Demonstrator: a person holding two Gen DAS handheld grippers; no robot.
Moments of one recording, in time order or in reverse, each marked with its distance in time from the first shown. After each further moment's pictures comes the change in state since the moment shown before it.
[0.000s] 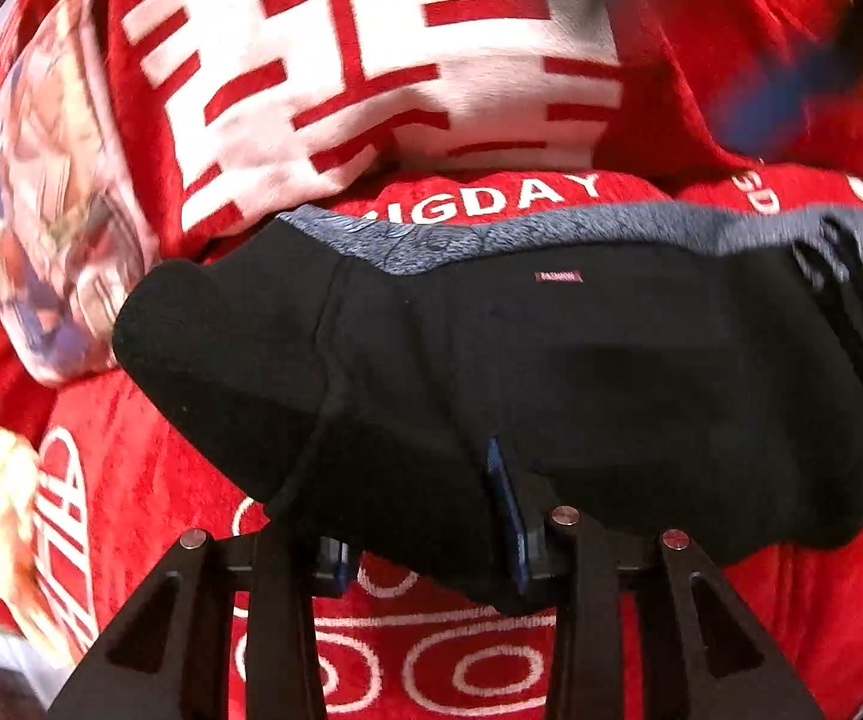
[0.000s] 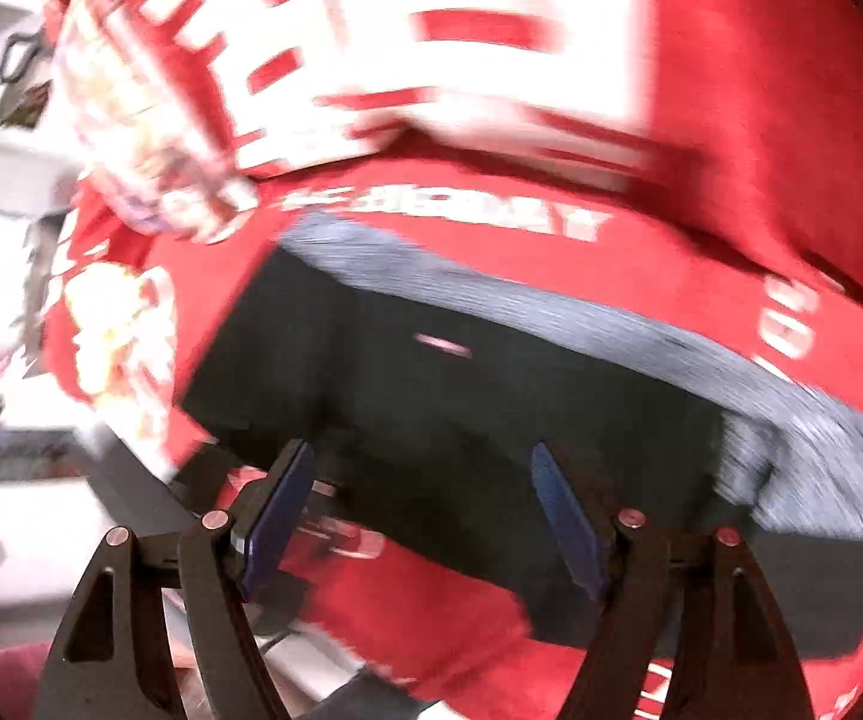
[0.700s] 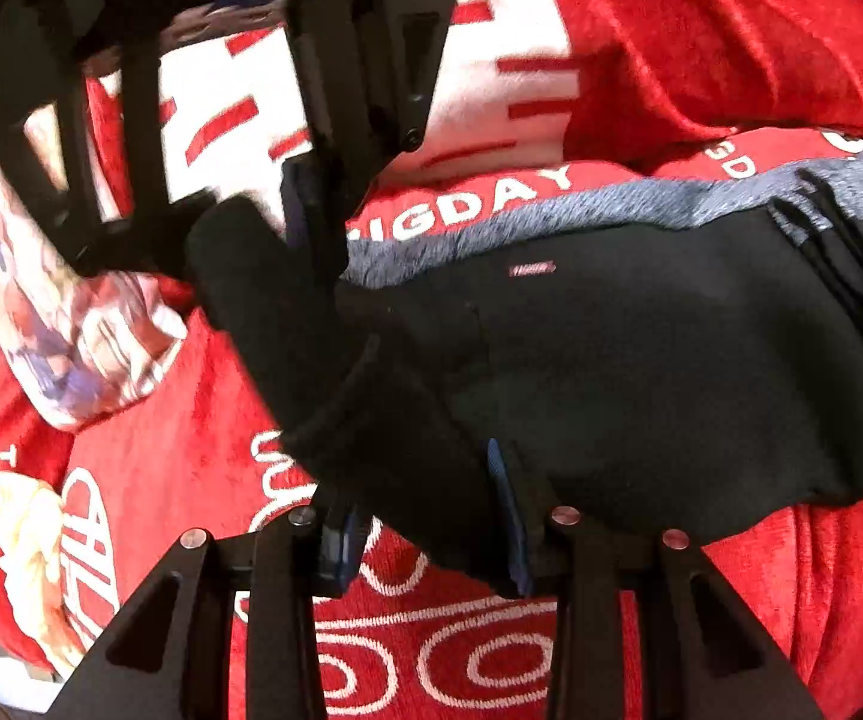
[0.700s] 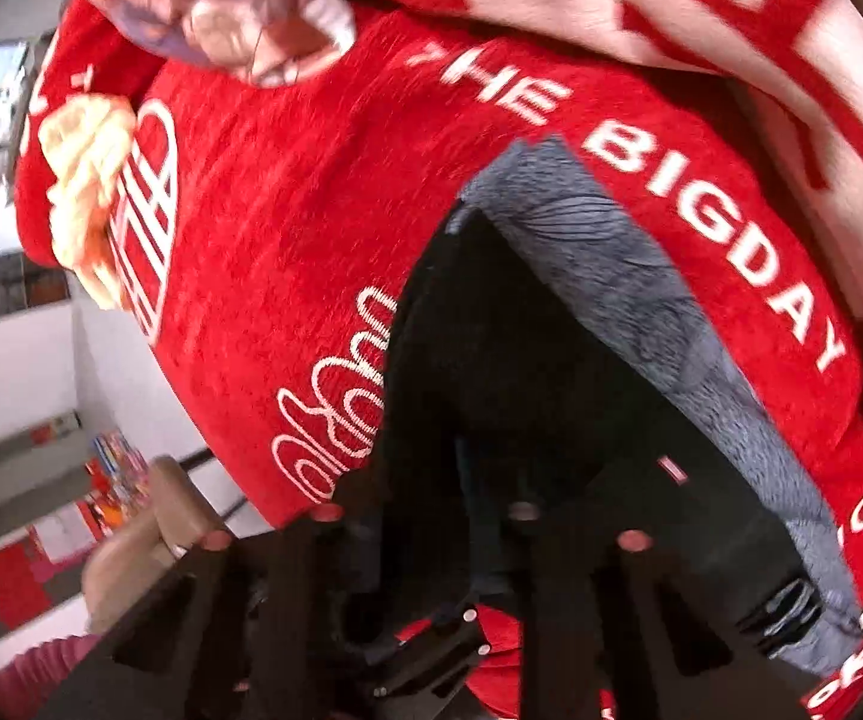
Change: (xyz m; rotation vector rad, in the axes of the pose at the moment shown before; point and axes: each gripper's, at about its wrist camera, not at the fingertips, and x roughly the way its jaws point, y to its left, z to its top) left arm -0.011 -0.014 -0.001 0.107 -0.045 0.030; right arm 0.126 0.110 0.069 -0.206 0.395 -0.077
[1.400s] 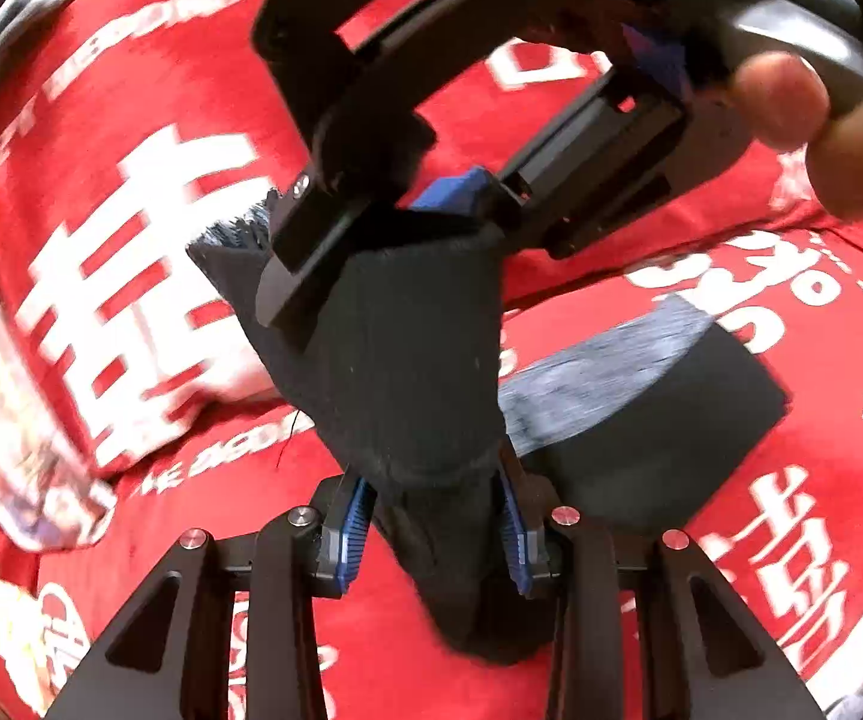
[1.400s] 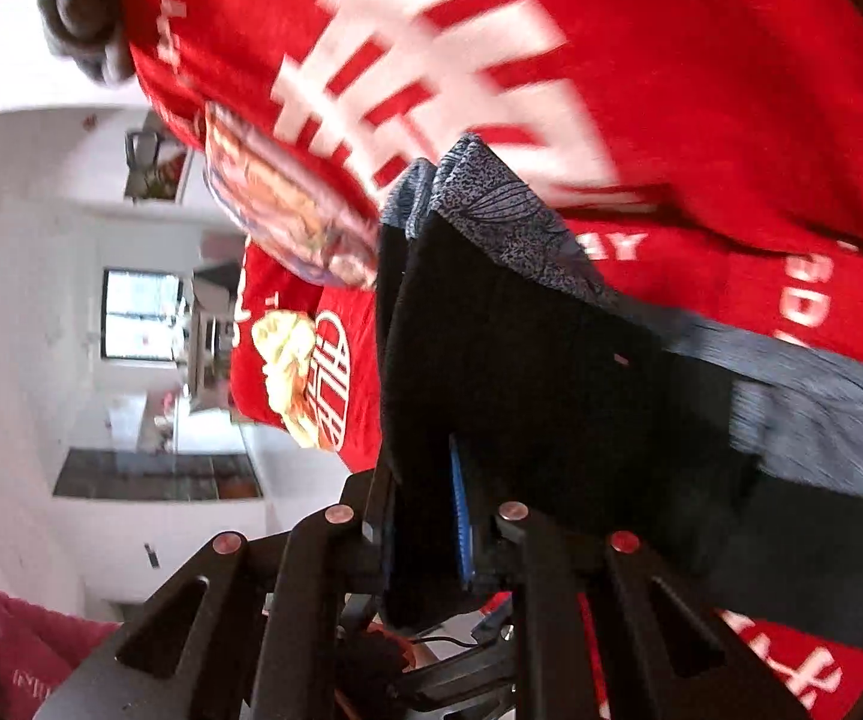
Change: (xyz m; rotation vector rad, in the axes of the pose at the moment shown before) left arm -0.134 -0.140 0.112 0.091 -0.194 -0.215; right arm -0.161 -0.176 -0.235 0.234 -0.553 0.504
